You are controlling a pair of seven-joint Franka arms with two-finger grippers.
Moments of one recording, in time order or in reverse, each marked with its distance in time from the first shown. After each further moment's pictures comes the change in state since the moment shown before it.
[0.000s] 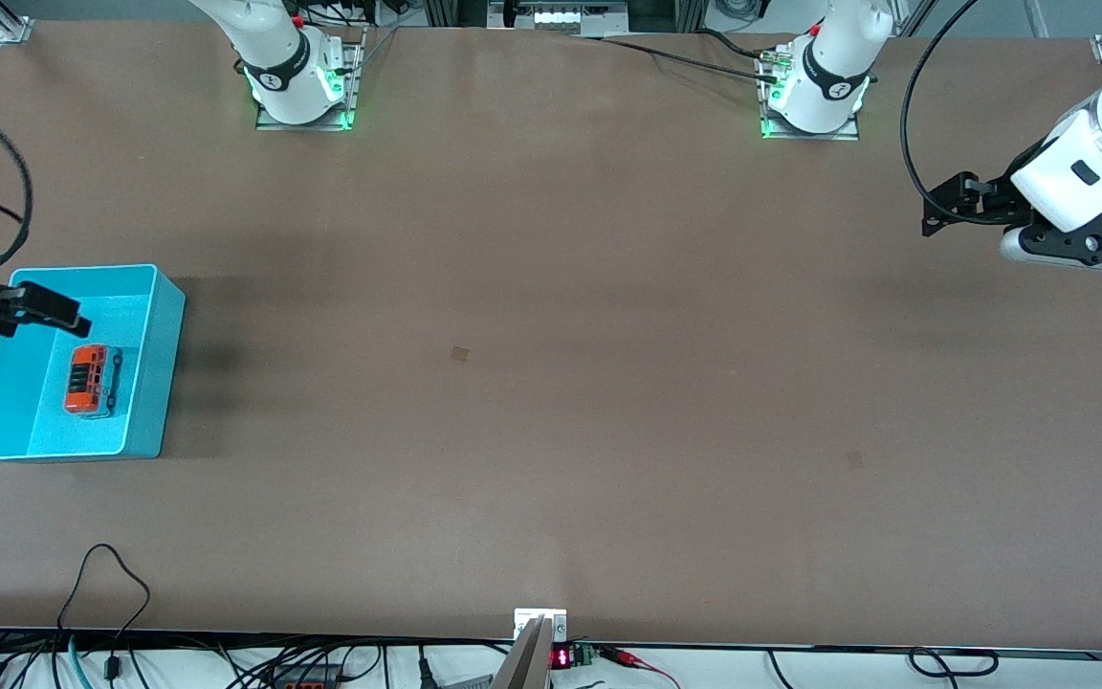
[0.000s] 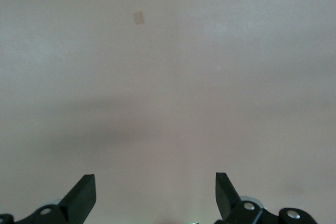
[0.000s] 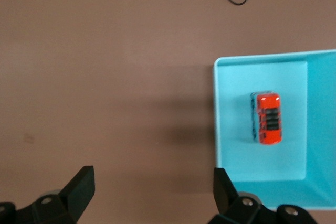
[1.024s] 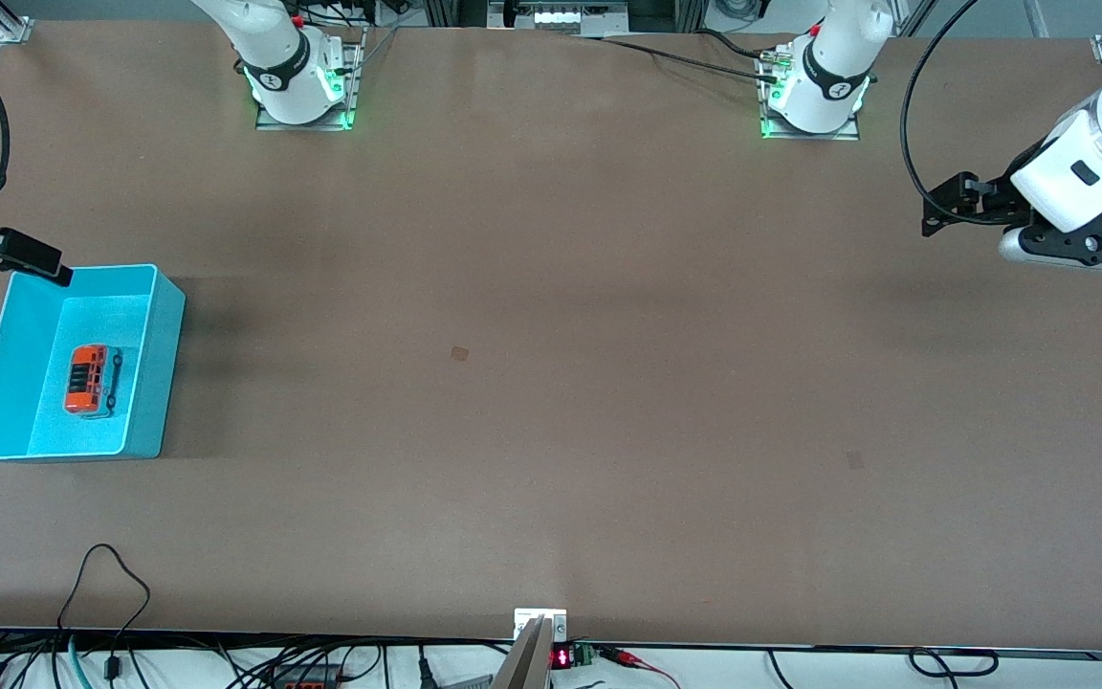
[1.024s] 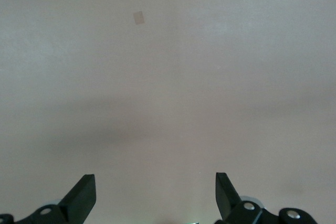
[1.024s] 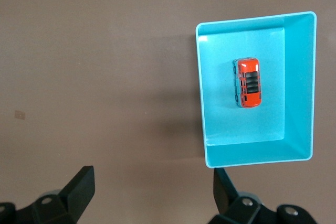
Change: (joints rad) left arm 0.000 0.000 0.000 0.000 0.000 0.000 0.000; right arm -0.085 -0.098 0.038 -0.068 -0.057 -0.080 -0.024
